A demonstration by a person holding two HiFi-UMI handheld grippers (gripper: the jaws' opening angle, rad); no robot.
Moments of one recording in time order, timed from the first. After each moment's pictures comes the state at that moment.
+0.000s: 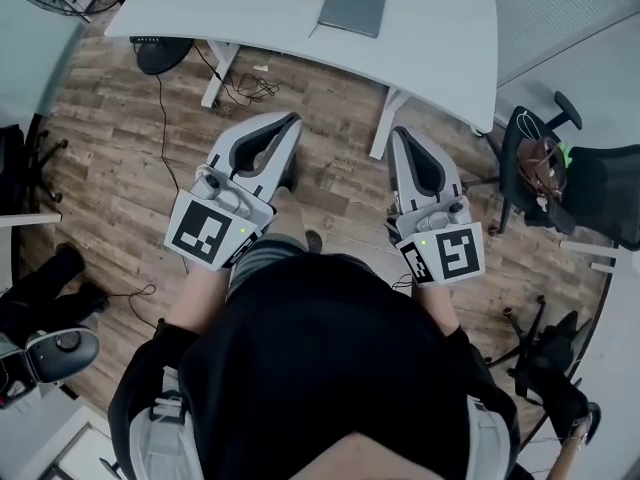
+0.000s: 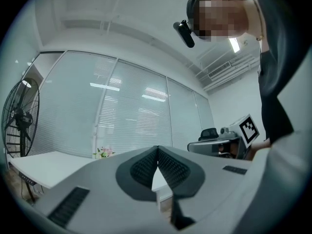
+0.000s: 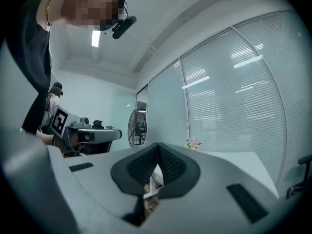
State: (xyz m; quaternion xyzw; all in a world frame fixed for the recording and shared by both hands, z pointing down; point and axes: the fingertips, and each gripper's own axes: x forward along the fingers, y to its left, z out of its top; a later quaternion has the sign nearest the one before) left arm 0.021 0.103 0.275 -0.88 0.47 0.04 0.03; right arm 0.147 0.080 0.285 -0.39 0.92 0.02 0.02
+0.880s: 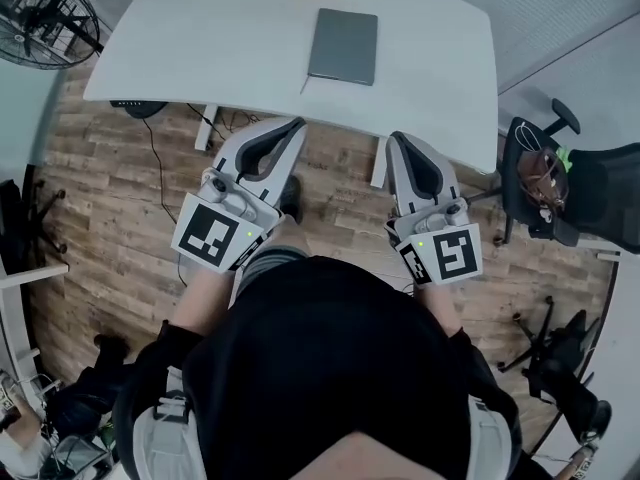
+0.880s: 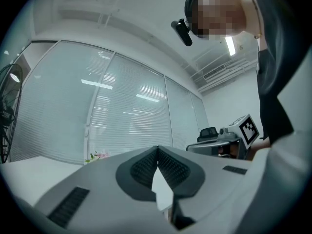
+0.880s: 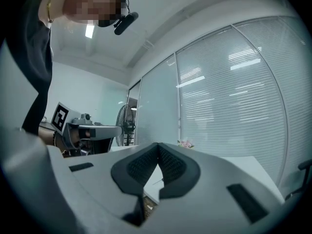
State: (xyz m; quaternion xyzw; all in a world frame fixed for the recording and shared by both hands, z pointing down) left arm -0.002 -0.030 0.280 -0.91 0.42 0.04 0.04; right arm 0.119 -0.041 0.293 -0.43 0.90 0.03 0.01
